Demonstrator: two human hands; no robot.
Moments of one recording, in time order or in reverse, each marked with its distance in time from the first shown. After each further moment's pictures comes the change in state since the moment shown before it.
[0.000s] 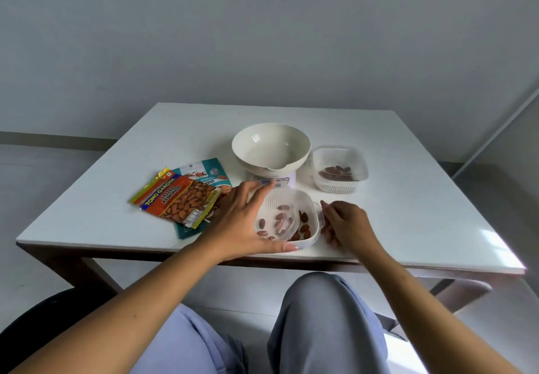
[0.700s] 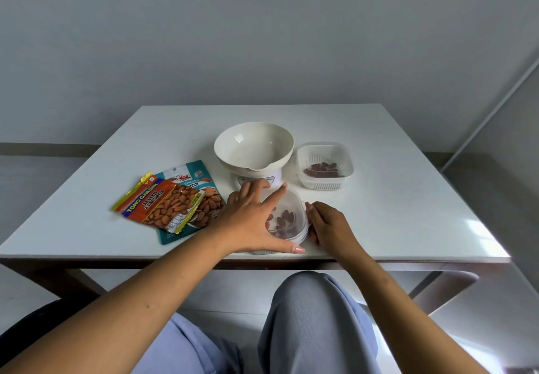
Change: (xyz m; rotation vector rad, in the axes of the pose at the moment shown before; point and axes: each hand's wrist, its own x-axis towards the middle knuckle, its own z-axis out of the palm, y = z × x) left_hand 0.033 0.040 0.006 0.278 -0.303 -0.036; right_hand 0.001 0.016 0.011 0.109 -0.048 -0.053
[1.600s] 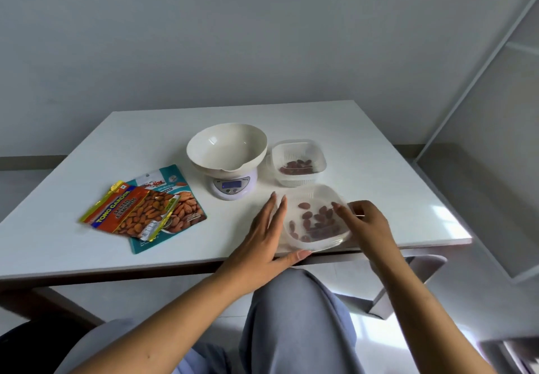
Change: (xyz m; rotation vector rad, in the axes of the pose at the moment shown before) left_hand -0.015 0.052 0.056 -0.512 0.125 0.180; right_hand -0.035 0.019 -0.080 0.065 0.341 0.141
